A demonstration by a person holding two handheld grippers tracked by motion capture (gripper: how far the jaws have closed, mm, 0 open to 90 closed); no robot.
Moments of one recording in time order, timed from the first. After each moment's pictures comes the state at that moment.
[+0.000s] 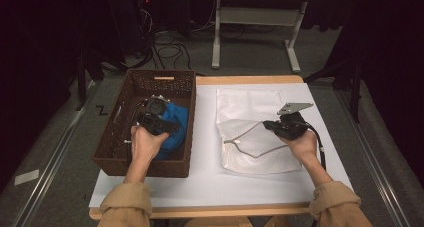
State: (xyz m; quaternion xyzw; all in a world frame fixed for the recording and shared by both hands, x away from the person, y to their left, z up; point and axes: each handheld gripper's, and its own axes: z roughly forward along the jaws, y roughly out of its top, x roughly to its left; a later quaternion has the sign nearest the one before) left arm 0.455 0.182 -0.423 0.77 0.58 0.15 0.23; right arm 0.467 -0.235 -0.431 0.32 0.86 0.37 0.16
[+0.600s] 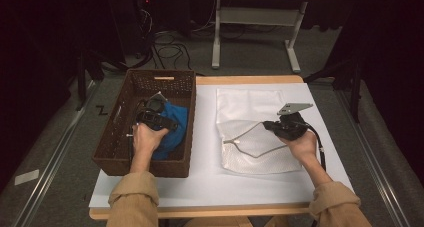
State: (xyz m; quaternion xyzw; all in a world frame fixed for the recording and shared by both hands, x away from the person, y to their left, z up) left arm 0.491 0.195 -0.456 0.76 0.62 0.09 0.18; right arm 0.466 -0.234 -0.433 0.32 0.86 0.37 0.16
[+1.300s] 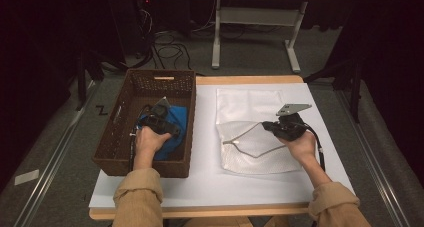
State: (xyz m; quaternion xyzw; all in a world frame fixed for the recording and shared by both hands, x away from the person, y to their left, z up) left arm 0.498 0.186 -0.484 0.78 0.61 0.05 0.11; right arm 0.466 -0.232 -0.434 0.31 0.86 0.37 0.16
